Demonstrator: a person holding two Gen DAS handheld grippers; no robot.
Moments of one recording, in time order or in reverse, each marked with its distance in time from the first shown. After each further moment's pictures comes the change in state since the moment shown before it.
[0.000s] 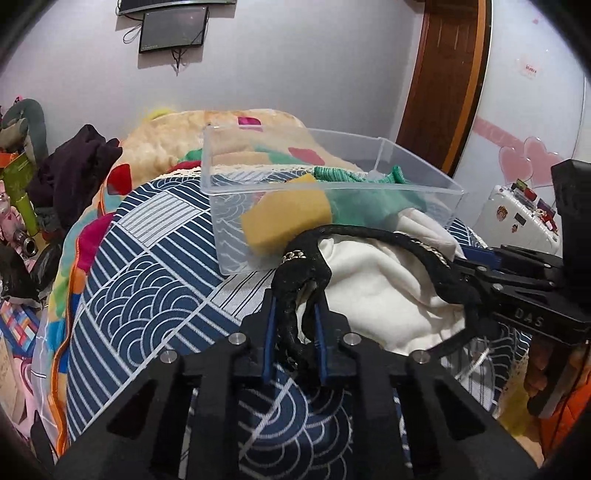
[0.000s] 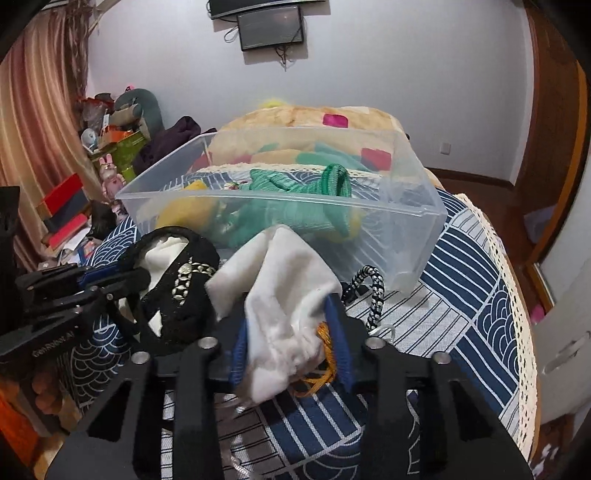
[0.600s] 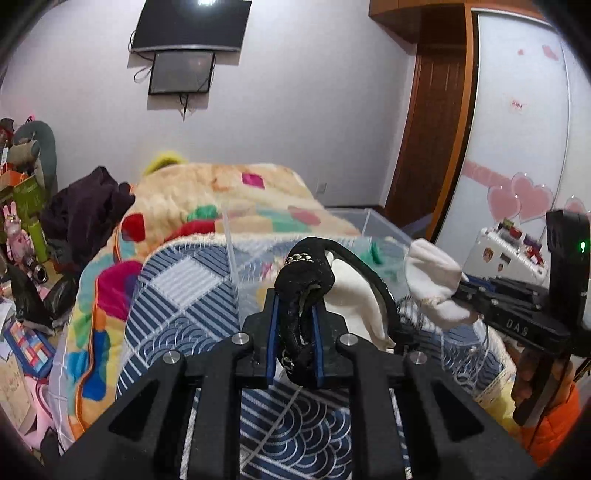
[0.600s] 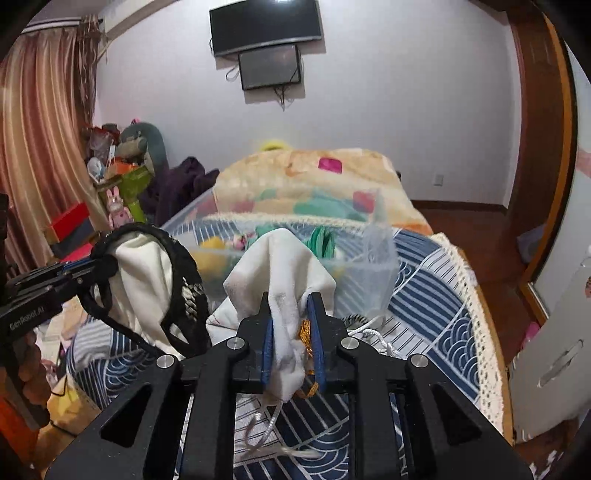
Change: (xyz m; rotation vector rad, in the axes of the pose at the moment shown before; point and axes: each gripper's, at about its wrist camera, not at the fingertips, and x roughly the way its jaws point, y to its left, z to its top) left arm -0.072 0.000 0.035 -0.009 -0.193 -0.011; right arm -0.051 -0.007 0.012 0.017 -0.158 -0.003
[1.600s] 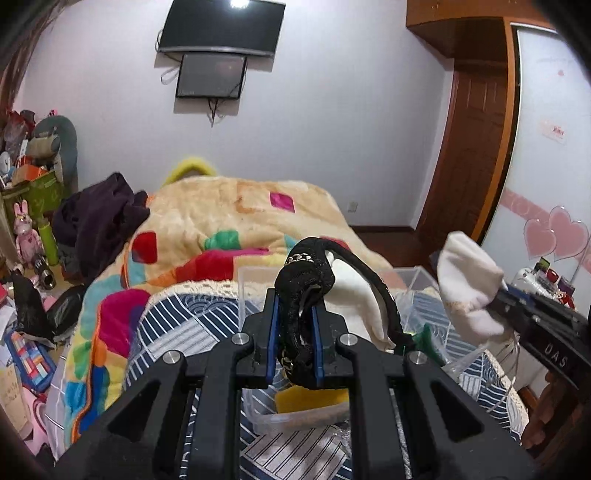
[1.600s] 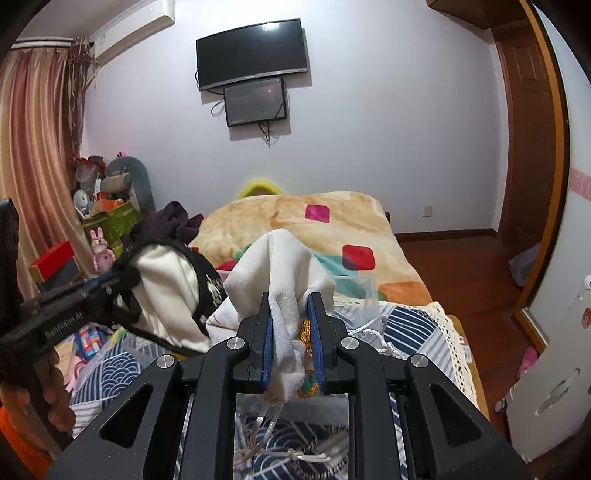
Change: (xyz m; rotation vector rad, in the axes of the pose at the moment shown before) left arm 0.083 0.021 0.058 -0.080 -0.016 0.111; right arm 0.032 0.005 0.065 0.011 -0.114 -0.053
